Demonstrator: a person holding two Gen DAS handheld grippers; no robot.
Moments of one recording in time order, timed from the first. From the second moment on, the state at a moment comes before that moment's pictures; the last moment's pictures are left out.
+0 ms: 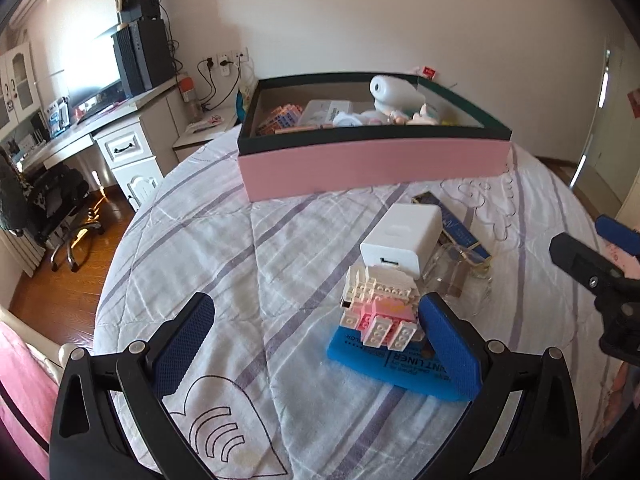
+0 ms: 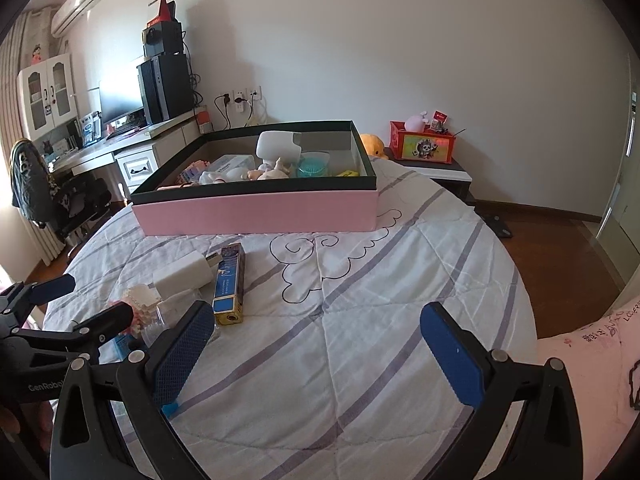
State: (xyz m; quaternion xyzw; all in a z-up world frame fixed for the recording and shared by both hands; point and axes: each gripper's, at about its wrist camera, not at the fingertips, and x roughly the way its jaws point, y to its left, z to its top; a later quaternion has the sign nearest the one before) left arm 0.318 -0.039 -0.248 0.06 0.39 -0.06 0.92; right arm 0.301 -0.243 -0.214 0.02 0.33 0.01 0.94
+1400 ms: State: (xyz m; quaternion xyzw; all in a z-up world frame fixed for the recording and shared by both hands) left arm 0.309 0.000 -0.253 0.03 0.39 -0.07 0.92; right arm 0.341 -0.173 -0.246 -0.01 0.42 0.09 0.90
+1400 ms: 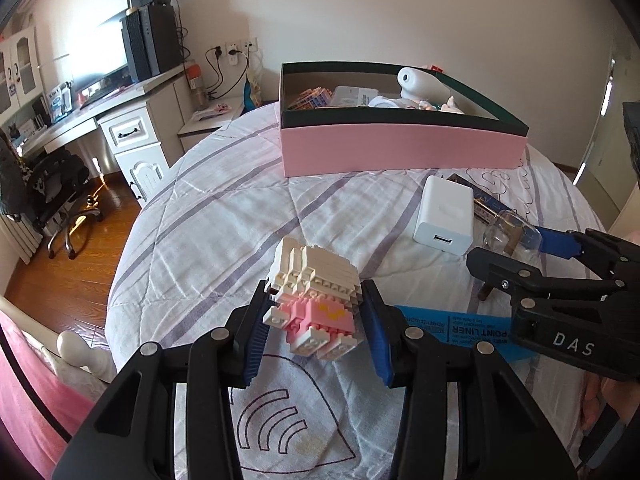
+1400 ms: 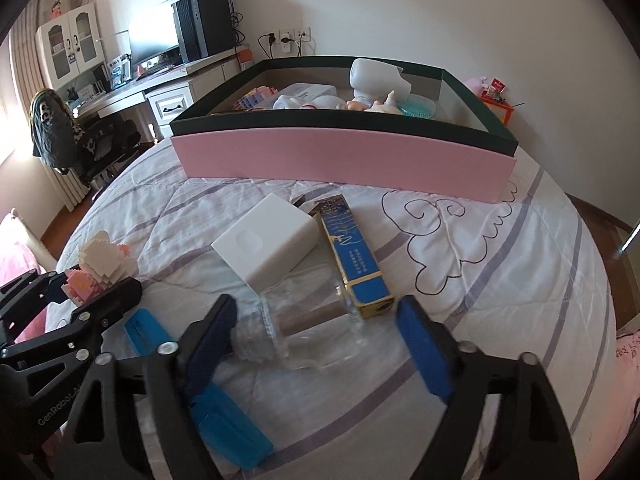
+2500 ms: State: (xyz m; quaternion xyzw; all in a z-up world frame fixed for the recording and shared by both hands) left arm 0.244 -0.028 -0.110 0.02 0.14 -0.05 0.99; right arm 0.235 -0.190 -0.106 -0.01 0.14 0.07 0.99
